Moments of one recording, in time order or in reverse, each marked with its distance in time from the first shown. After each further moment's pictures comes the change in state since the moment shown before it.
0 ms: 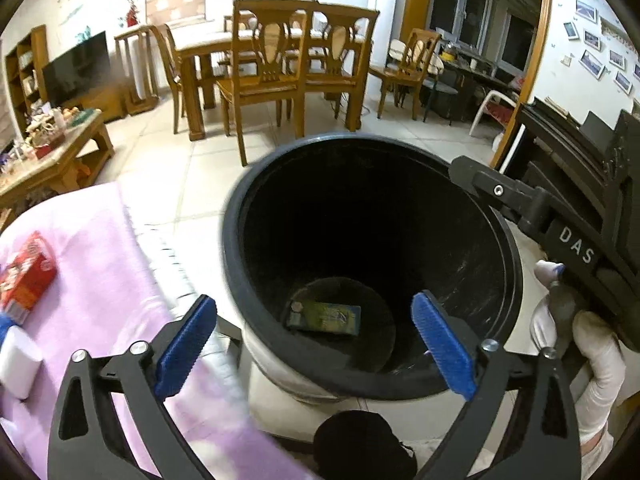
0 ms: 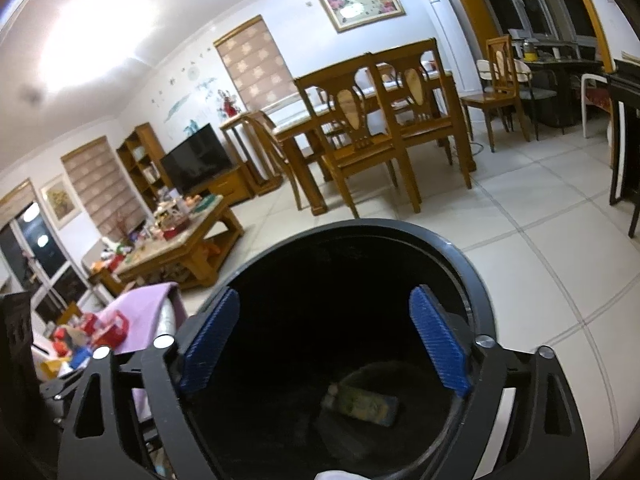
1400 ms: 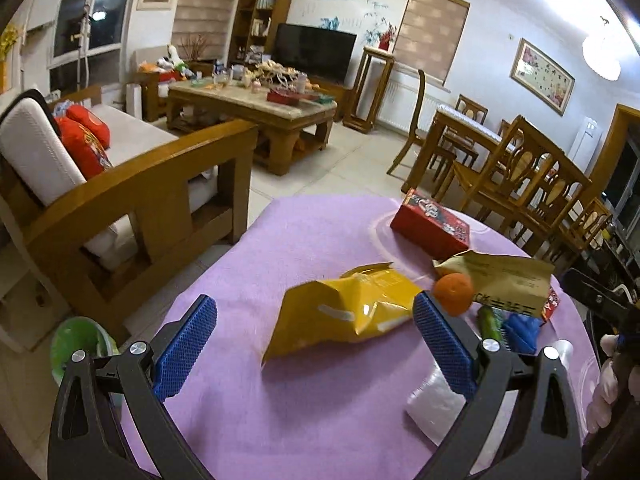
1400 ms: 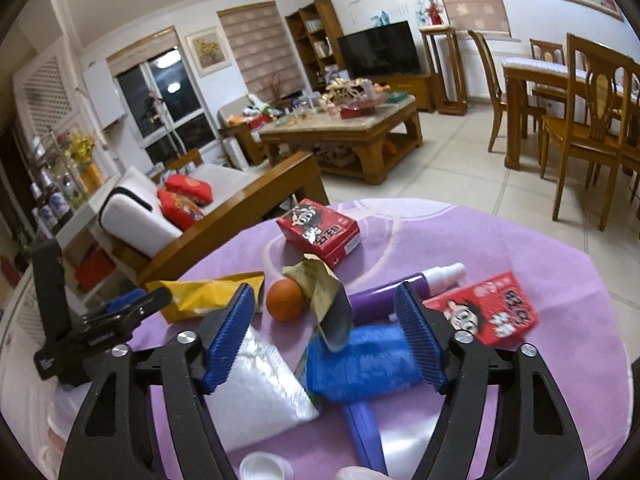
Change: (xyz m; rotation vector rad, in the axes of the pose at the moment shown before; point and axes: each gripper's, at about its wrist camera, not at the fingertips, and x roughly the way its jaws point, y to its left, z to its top) left arm -0.169 0.437 -0.149 -0.623 -0.199 0.416; right arm 0.136 0.471 -0.092 -0.441 0.382 0.459
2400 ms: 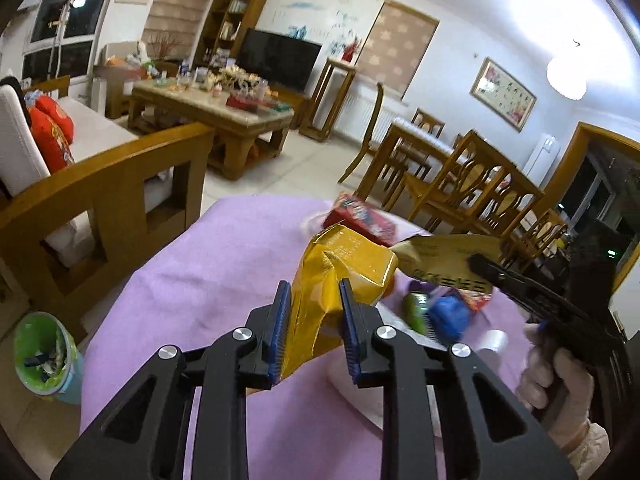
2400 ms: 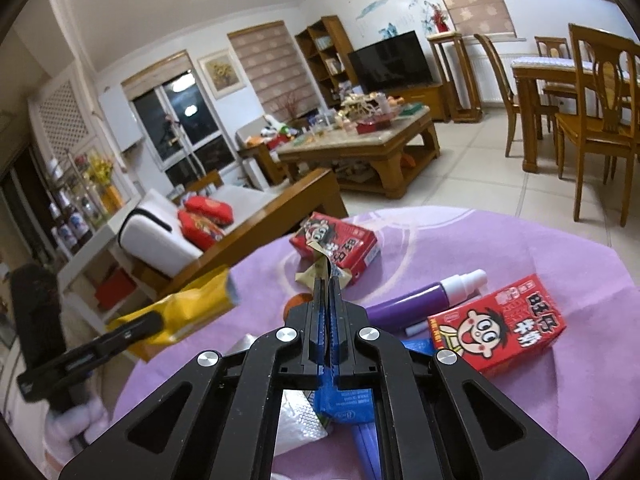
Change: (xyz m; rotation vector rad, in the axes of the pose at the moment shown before) left arm -0.056 -0.026 -0.021 -0.015 -0.057 -0.186; right arm -0.001 -0.018 -0.016 0.041 -0.090 0.092
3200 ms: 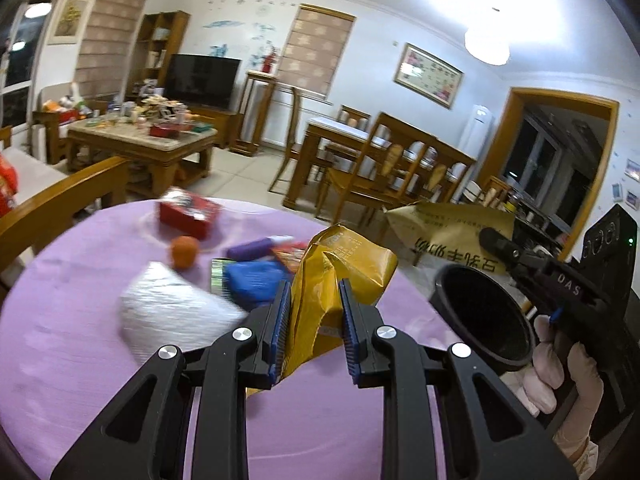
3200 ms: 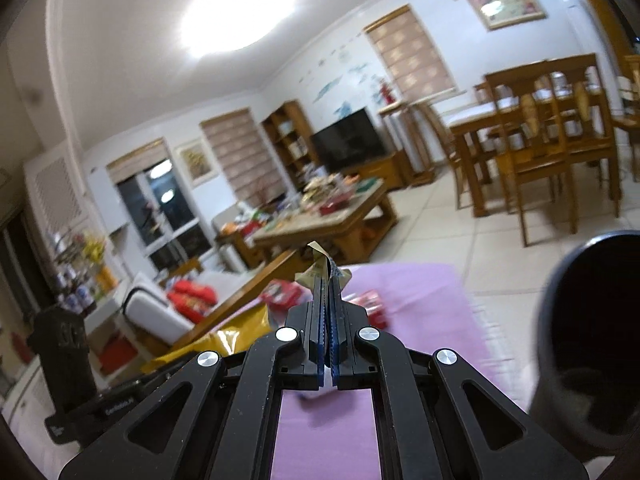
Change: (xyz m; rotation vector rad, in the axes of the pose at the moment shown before) left arm -0.014 -0.177 -0.060 0.190 -0.028 -0.187; right arm -0.253 -0.059 -0.052 0.119 -0.329 -0.101
